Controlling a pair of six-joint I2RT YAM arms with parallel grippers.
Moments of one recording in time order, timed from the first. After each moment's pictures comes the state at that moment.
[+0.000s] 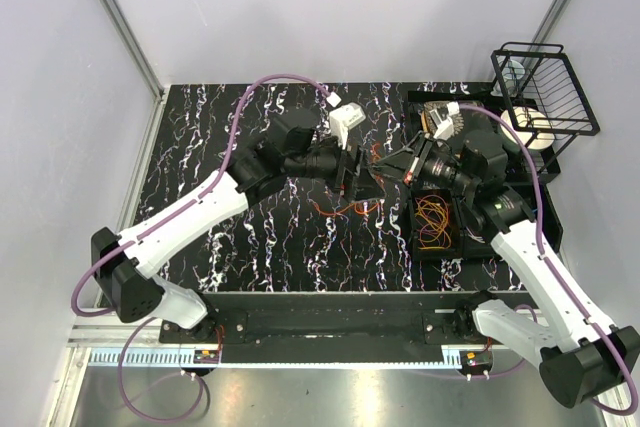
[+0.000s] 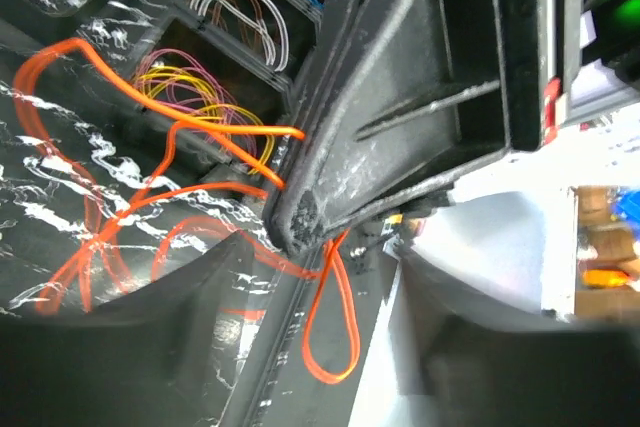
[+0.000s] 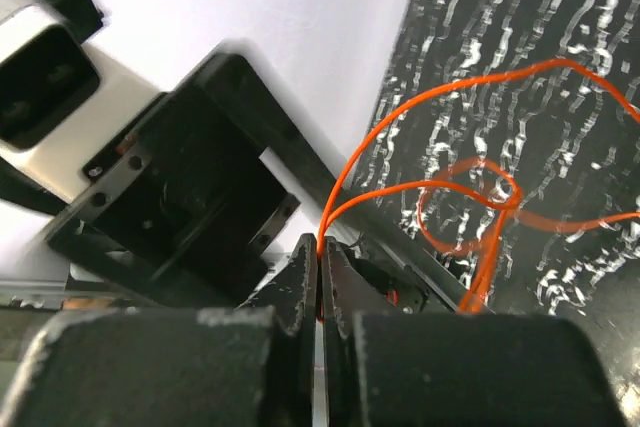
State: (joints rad) left arm -0.83 1.44 1.40 -0.34 0.56 -0.42; right arm 0.37 0.97 0.94 -0.11 -0.65 1.05
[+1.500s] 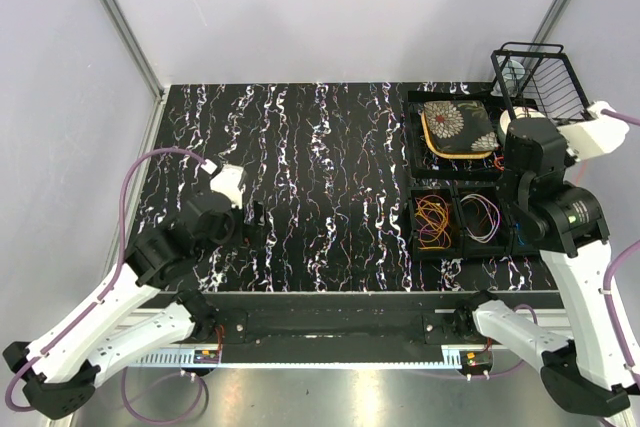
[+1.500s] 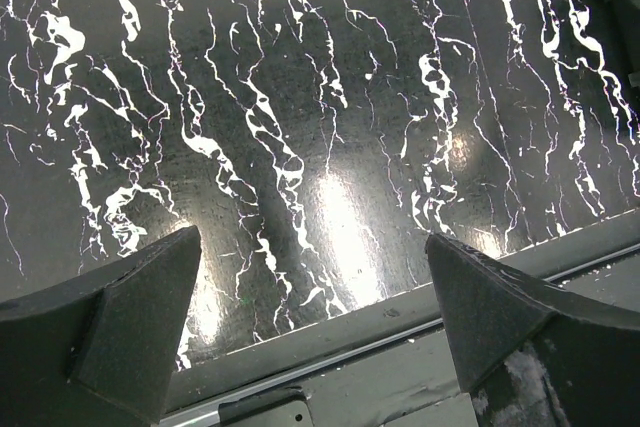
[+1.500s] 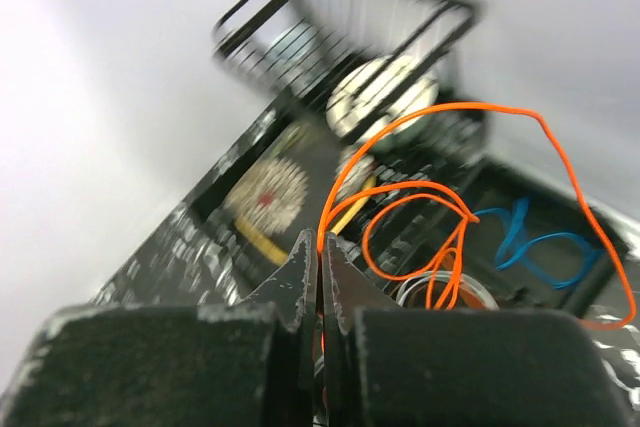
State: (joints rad) left arm -0.77 0.70 0.88 -0.86 -0.27 -0.42; right arm 0.37 0.95 1.48 -0.89 0.99 0.74
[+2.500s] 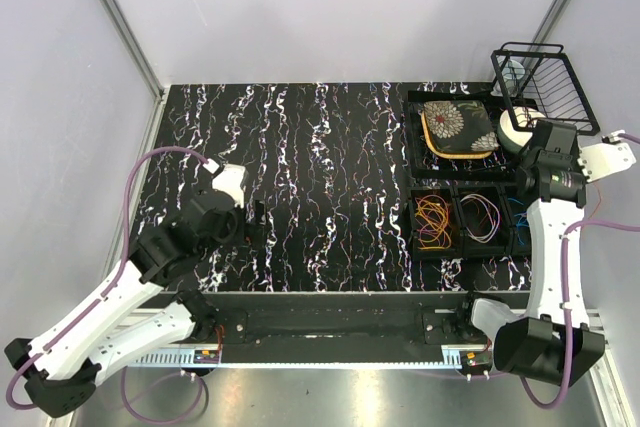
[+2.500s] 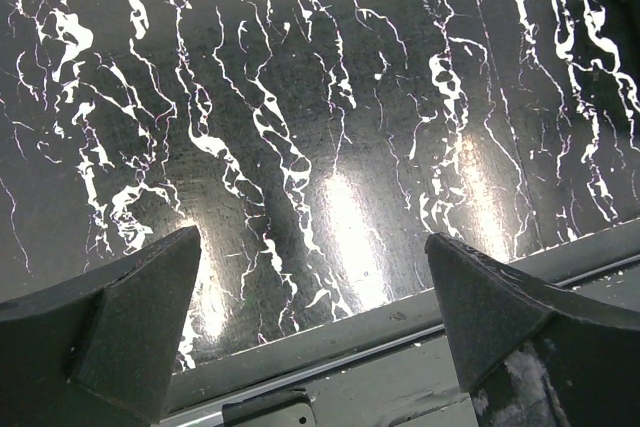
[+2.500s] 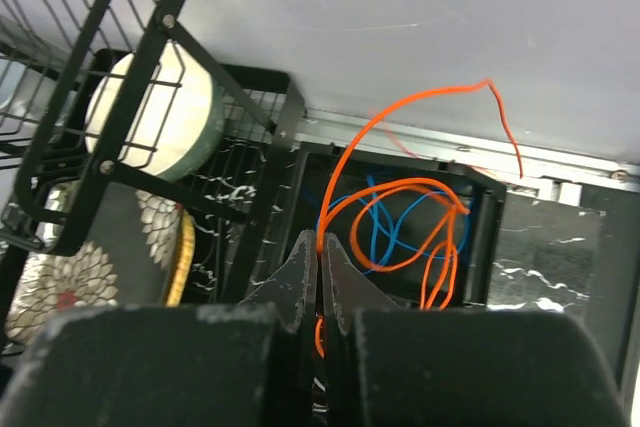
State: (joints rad) left arm -0.77 0.71 0.87 -0.86 -0.29 -0.42; right arm -0.24 1.08 1.16 -0.77 0.77 0.84
